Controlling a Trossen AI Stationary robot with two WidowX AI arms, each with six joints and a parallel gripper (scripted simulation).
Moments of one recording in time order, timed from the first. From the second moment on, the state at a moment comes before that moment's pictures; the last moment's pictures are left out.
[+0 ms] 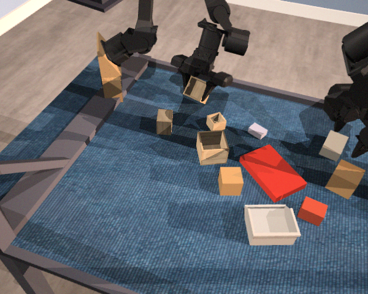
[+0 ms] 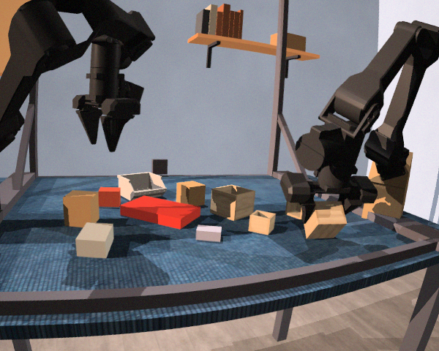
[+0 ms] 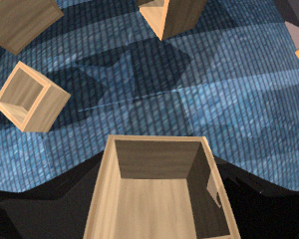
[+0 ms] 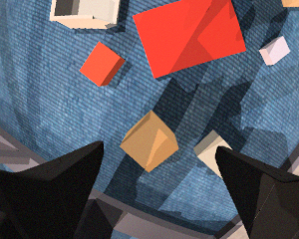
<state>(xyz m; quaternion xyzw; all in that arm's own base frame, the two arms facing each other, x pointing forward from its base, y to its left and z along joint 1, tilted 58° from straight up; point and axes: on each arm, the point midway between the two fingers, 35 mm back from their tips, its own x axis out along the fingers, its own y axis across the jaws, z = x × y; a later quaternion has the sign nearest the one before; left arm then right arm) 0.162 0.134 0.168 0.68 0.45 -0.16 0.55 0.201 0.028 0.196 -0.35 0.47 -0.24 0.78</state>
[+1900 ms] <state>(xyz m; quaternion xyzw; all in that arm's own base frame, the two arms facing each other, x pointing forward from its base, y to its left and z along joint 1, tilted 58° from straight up) 0.149 0.176 0.184 0.57 0.19 -0.42 0.68 0.201 0.028 0.196 -0.35 0.47 -0.24 0.78</state>
